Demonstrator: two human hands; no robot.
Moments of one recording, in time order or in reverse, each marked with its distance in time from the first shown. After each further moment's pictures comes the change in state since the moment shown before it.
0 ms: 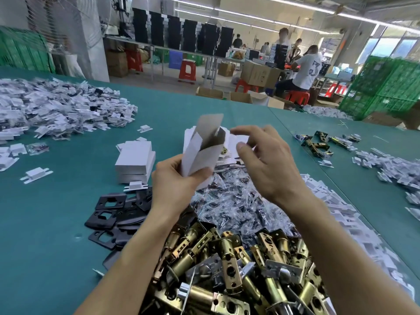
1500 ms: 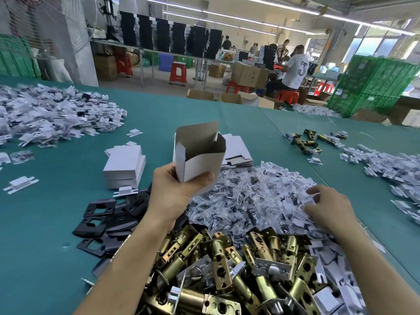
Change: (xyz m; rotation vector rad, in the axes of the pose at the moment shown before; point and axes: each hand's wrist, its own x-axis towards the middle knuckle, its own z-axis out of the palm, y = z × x) left_hand -0.011 0.006 0.010 -0.303 -0.182 -0.031; right_hand -0.071 0.153 -0.051 -0.438 -0.134 0.775
